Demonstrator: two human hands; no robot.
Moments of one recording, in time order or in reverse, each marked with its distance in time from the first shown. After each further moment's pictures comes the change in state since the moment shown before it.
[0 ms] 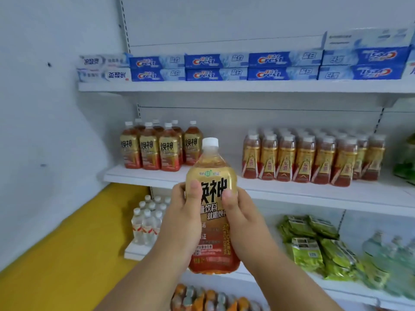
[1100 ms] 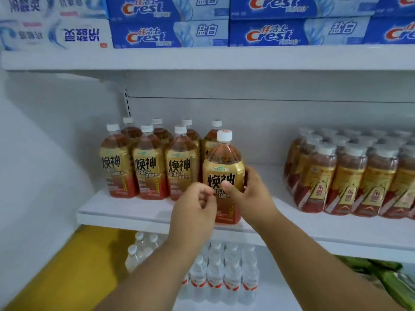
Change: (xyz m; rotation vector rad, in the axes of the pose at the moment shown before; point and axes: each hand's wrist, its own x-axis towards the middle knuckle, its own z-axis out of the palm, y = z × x) left_hand 0.315 -0.126 -0.024 0.341 -0.048 0.153; right_hand 0.336 0.141 0.069 -0.370 0.162 -0.013
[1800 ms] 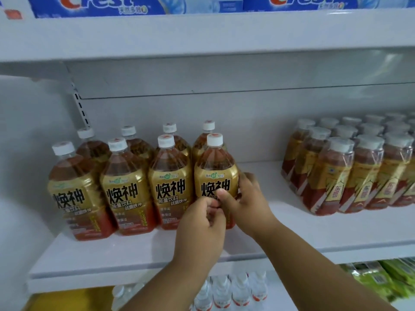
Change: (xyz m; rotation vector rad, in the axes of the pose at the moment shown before) left_hand 0.075 -0.054 0.028 -0.016 -0.173 0.130; right_hand 0.059 0.036 0.041 -0.250 0.118 -0.016
